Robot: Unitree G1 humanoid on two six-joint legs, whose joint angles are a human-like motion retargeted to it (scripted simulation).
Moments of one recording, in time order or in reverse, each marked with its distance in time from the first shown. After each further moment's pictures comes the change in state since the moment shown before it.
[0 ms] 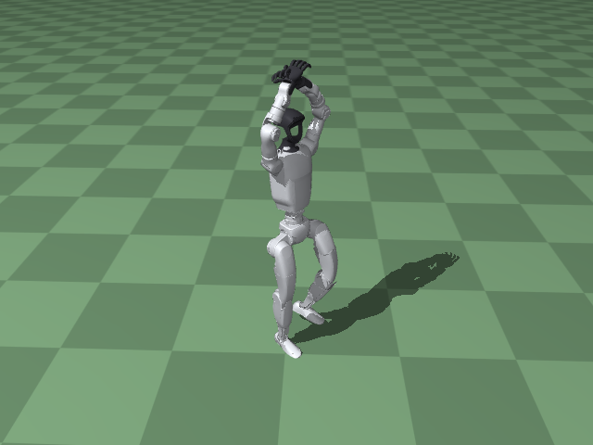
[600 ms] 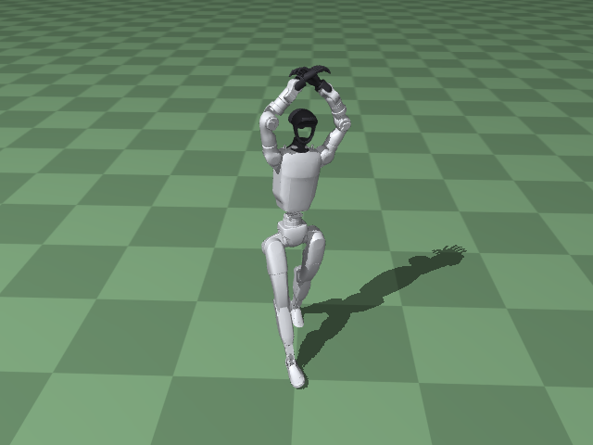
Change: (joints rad) left arm -0.006 0.038 0.000 0.010 0.035 -0.054 -0.043; right arm -0.038 0.017 0.001 -0.051 -0.202 -0.080 -0.053; waist -0.164 -0.036 0.028; left_leg 0.523 -0.172 -0.415 -0.699 0.042 -0.111; right_leg -0.255 0.037 -0.129 -0.170 0.279 0.000
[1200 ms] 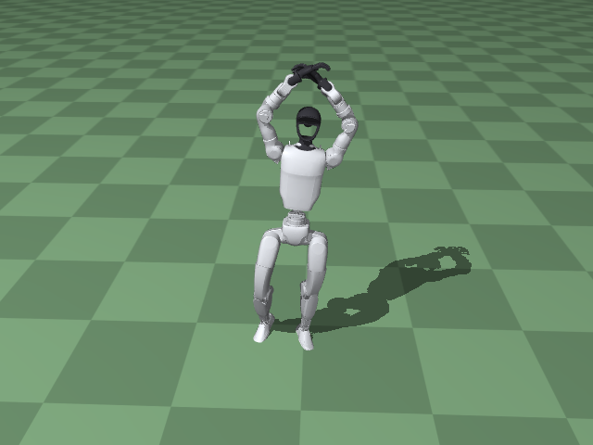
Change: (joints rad) left arm 0.009 -0.006 0.000 -0.029 -0.054 0.049 -0.003; right arm 0.026 -0.037 0.003 -0.010 0.055 0.017 0.027; waist -0.008 0.094 -0.128; left_leg -0.240 0.061 0.445 0.012 0.044 0.000; right_leg 0.190 -0.161 -0.097 0.604 -0.315 -0.054
